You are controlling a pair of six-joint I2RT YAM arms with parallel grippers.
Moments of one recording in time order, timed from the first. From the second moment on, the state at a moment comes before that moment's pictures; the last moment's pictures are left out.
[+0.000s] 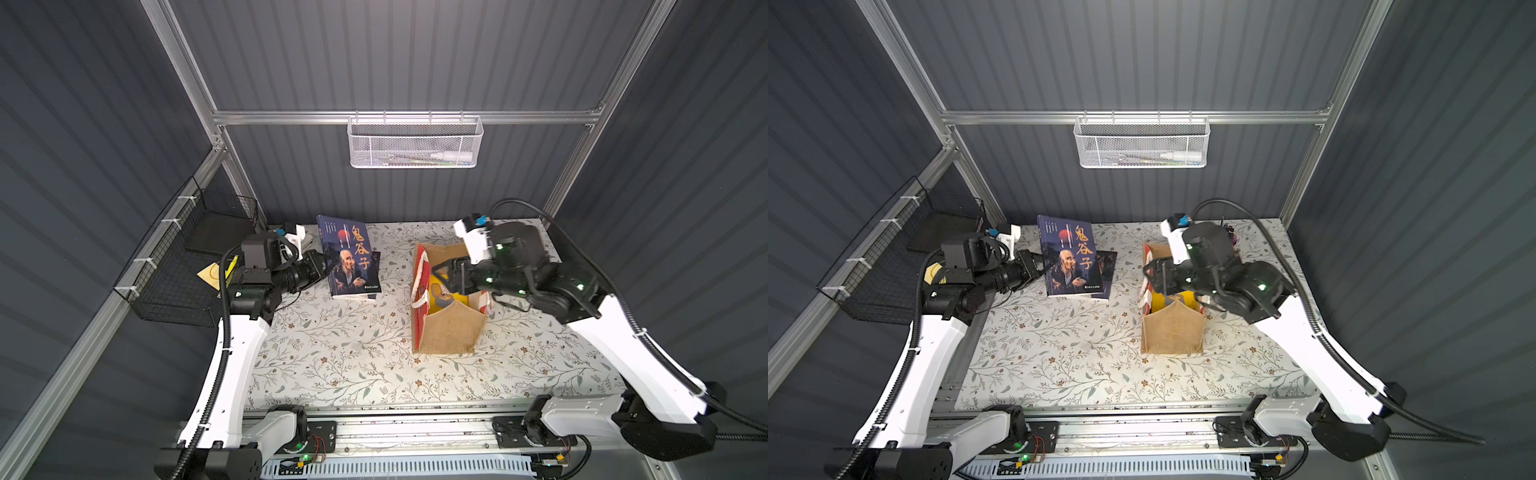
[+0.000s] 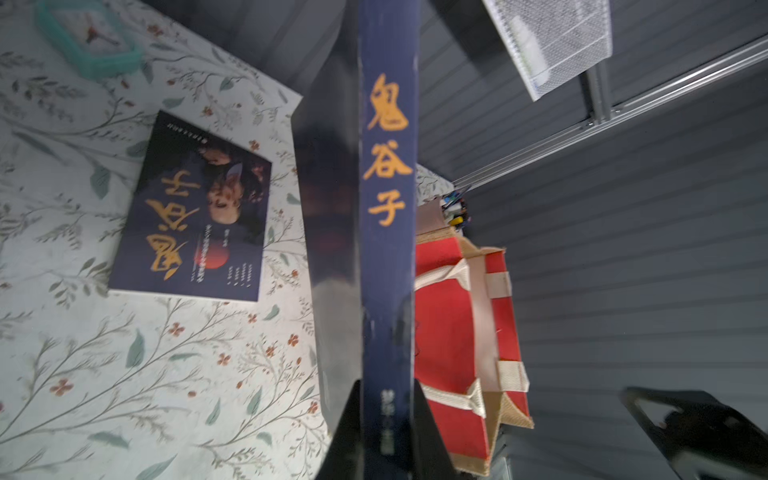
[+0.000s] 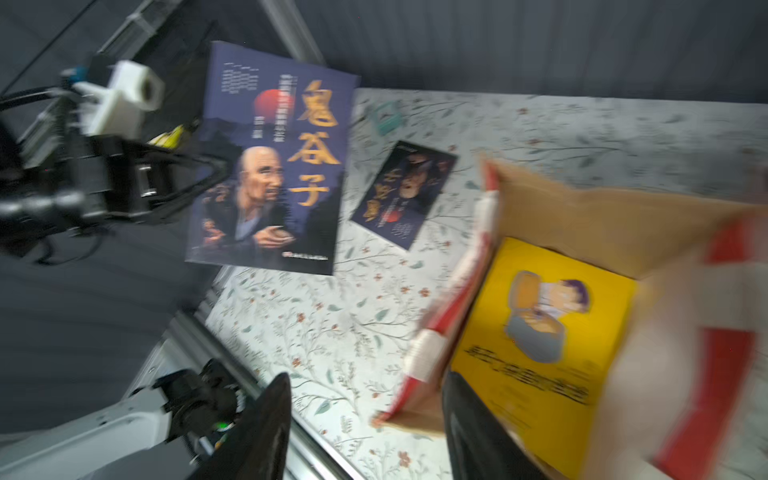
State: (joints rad) left arm -0.12 1.13 1.29 -0.65 0.60 -0.63; right arm 0.69 1.23 1.65 -1.00 0.00 0.44
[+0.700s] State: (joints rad) left arm -0.83 1.70 1.72 -0.39 0.23 -0.68; right arm 0.22 1.15 1.23 -1.07 -0.33 0.40
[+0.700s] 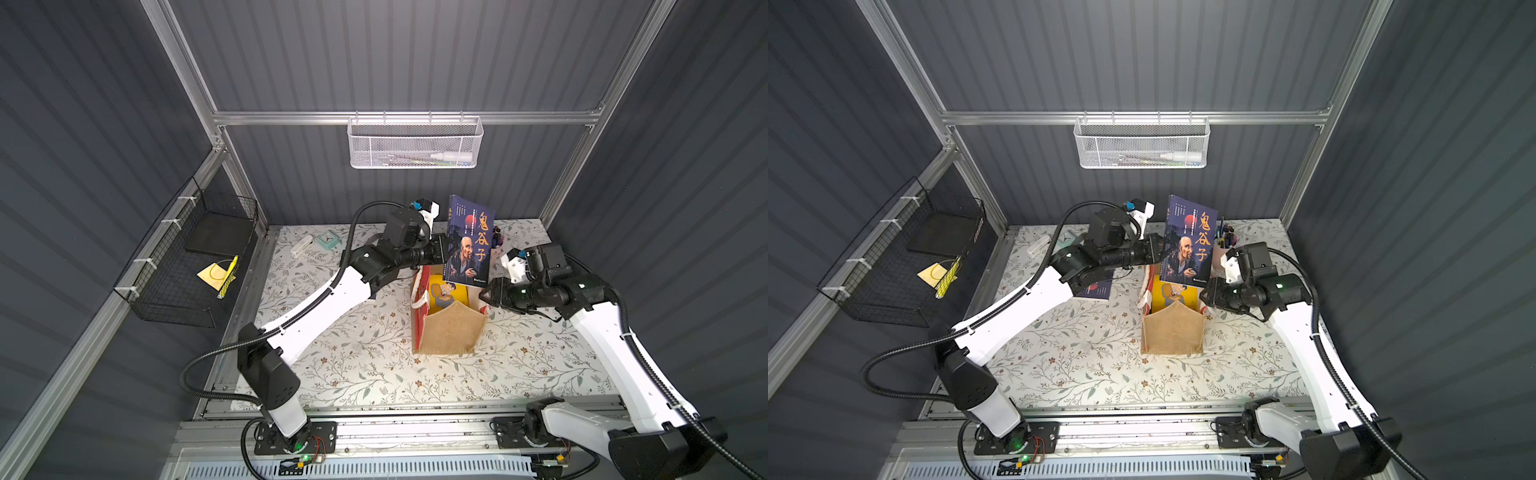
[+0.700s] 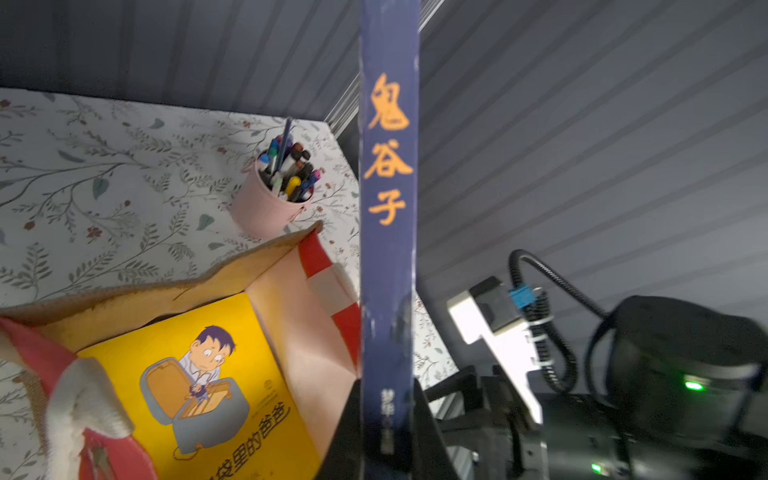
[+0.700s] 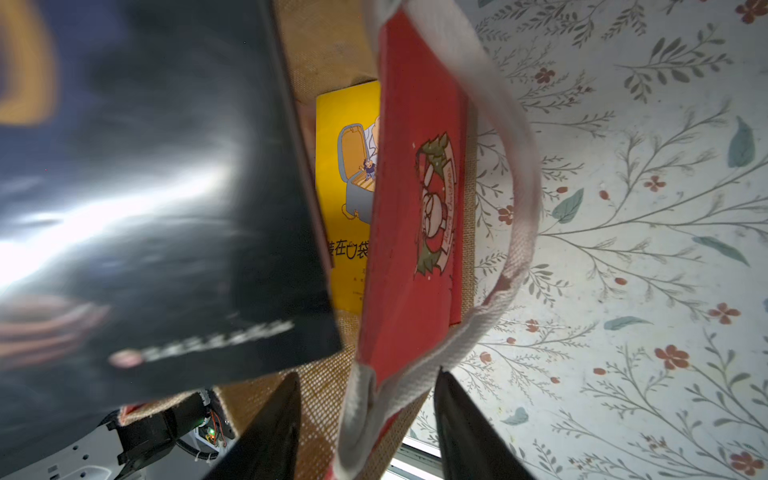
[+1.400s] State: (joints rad) left arm -0.87 1.65 1.71 -0.83 0.00 -0.44; right arm 0.21 1.23 1.21 -1.02 -0.36 0.39
